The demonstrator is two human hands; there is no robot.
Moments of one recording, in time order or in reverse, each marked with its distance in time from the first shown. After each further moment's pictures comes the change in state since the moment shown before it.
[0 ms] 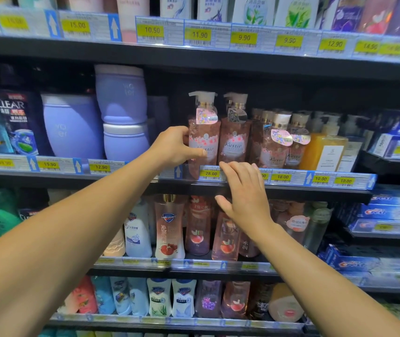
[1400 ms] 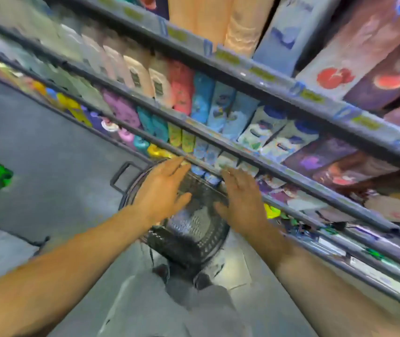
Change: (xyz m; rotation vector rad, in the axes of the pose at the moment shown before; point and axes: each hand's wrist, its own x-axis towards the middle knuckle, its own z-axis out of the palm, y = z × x) left_hand -0.421 -0.293 0.107 0.383 -0.332 -0.418; right_hand -0.296 -0.219 0.153 0.411 -1.006 -0.094
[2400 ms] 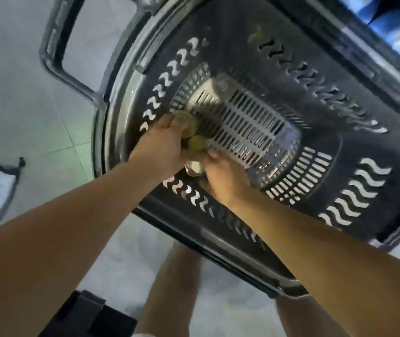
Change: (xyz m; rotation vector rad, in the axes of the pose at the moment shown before) left_hand -0.012 -0.327 0.414 -0.073 -0.534 -0.535; right_hand 0.063 -0.046 0.589 0.158 -0.661 -0.097
